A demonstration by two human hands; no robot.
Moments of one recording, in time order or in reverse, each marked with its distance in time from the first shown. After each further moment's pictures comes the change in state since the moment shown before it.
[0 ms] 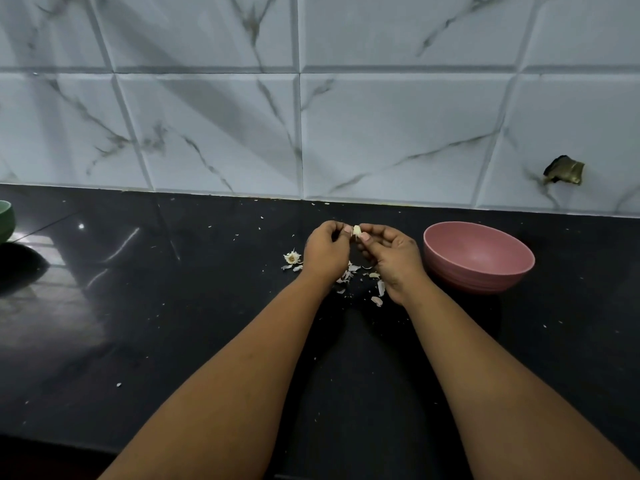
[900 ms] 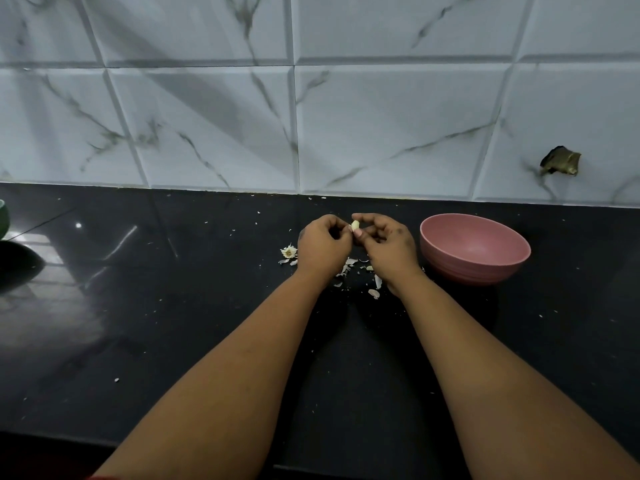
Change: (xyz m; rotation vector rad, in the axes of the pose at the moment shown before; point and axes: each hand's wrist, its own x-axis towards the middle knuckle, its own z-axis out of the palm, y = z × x) left_hand -0.007 0.003 -0.003 0.180 0.056 0.127; right_hand 0.004 0.003 -0.003 -0.438 0.015 -0.217
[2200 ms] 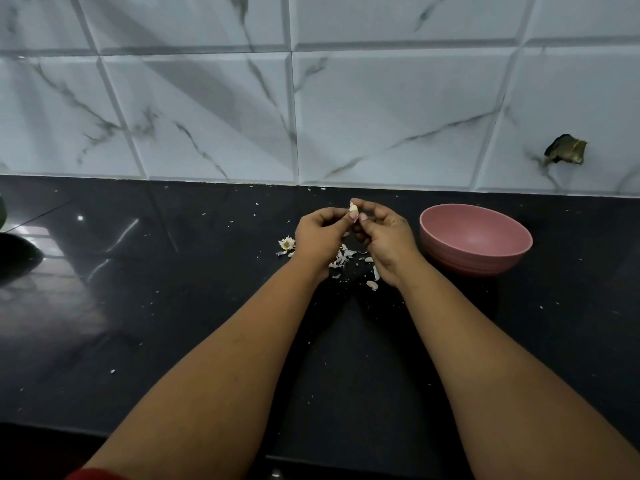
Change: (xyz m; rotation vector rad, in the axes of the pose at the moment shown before) left_hand 0.000 0.001 0.004 -0.601 -0.103 -0.231; right_hand -0.002 -0.012 0.006 0.535 -0.063 0.203
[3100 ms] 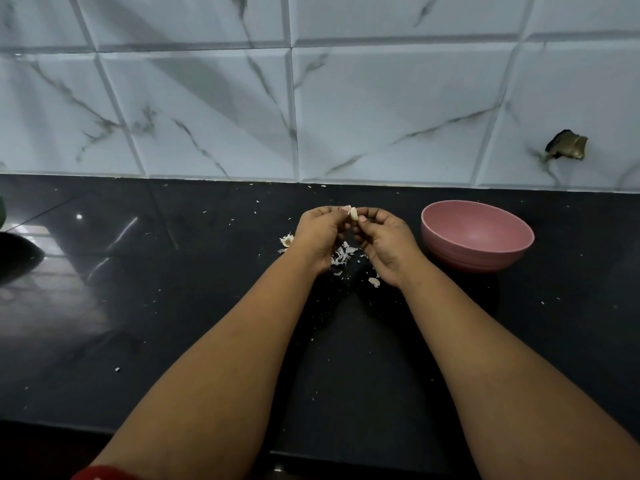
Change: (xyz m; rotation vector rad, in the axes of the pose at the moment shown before) left_hand 0.001 0.013 -0.002 -0.110 -0.027 -0.212; right_hand -0.004 0.002 0.000 0.060 0.011 0.106
